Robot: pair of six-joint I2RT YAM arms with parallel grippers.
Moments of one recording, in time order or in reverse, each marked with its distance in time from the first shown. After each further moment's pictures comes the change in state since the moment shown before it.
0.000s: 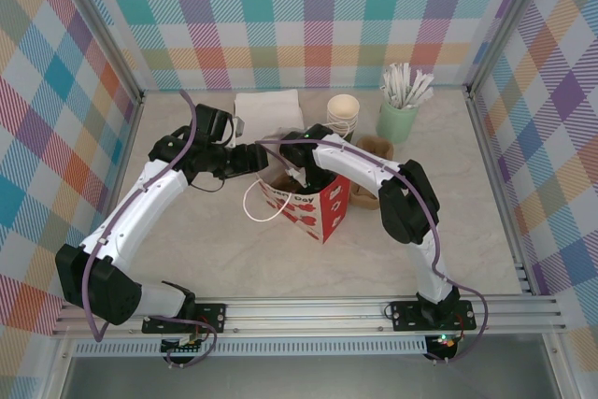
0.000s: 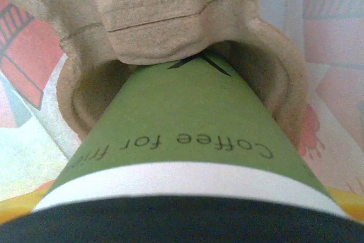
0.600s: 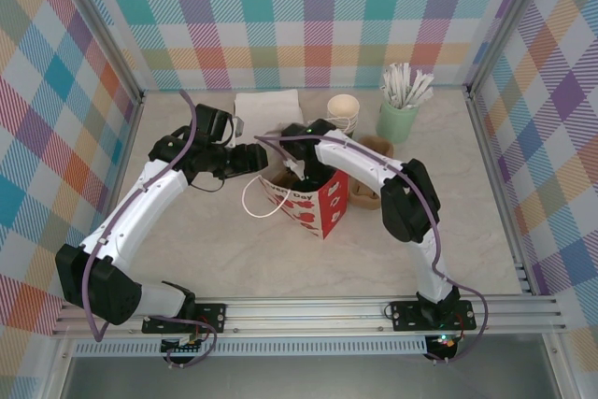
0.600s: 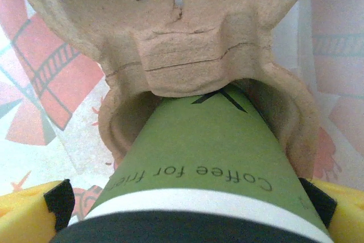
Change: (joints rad) left arm -0.005 0.000 0.000 0.000 -0.002 0.000; right arm -0.024 0.000 0.050 0.043 -0.043 0.008
